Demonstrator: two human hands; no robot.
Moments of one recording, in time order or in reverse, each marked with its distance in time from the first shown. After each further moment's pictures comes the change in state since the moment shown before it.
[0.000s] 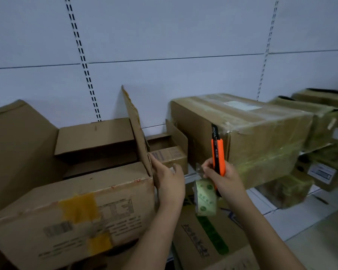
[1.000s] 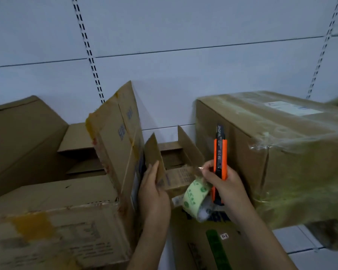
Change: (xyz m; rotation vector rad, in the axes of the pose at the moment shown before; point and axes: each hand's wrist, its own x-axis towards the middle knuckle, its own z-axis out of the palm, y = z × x) left_hand 0.044 -0.040 0.035 0.174 0.200 0.044; right_hand 0.091 0.049 -0.018 0.298 -0.210 0.099
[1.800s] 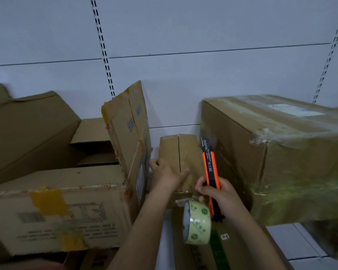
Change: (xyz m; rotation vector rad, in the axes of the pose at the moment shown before) left_hand 0.027 0.031 0.003 0.399 -0.322 -0.227; right_hand -0.028 0.009 0.002 0.034 -0.226 0.162
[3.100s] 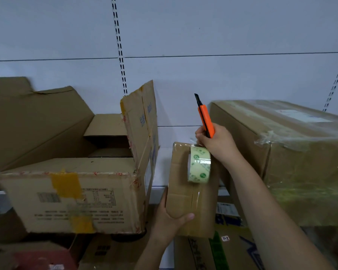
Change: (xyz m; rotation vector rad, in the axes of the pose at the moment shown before) left_hand -0.043 -0.120 0.079 -0.816 -0.130 0.143; right_hand 0.085 -0.074 0.008 -0.549 0.193 -0.308
